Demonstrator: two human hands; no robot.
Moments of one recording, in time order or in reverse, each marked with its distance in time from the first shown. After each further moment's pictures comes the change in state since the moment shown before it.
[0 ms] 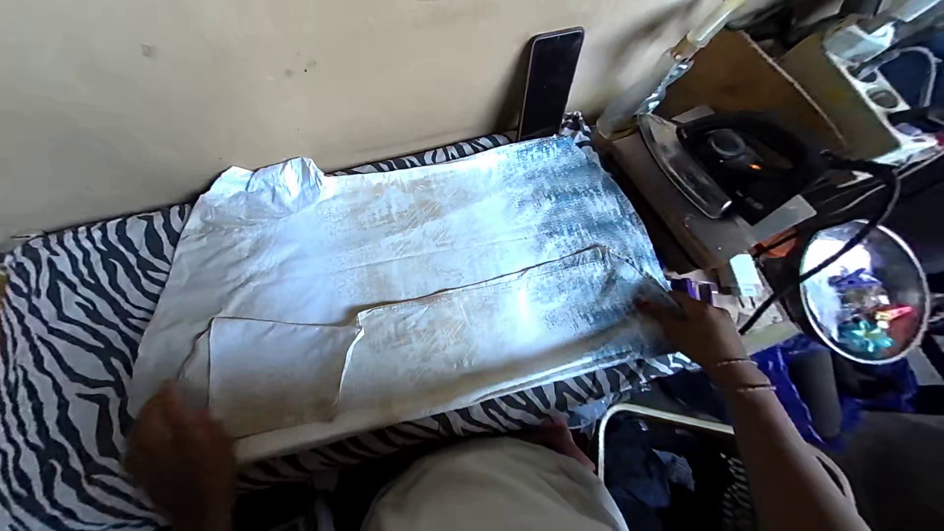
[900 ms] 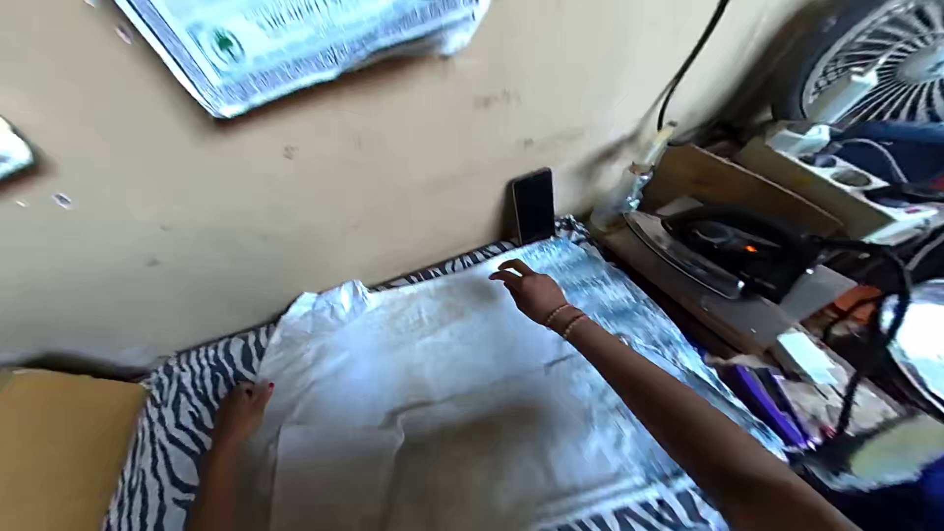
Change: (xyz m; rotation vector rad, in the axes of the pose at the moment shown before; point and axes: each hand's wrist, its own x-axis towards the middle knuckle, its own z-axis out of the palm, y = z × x) left_hand 0.232 -0.056 0.040 -0.111 -0.403 -0.198; right_hand 0.142 -0.250 0.013 0.098 -0.027 -0.657
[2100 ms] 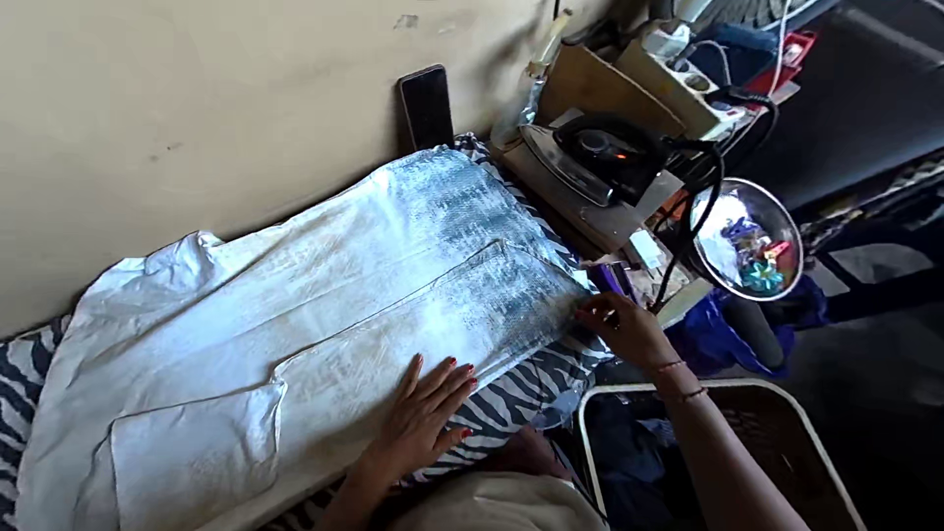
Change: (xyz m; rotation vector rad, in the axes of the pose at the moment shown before) left_hand -0.258 0.238 0.210 -0.044 -0.250 1.542; right_hand -0.290 0.092 -0.027 0.207 0.112 0.698
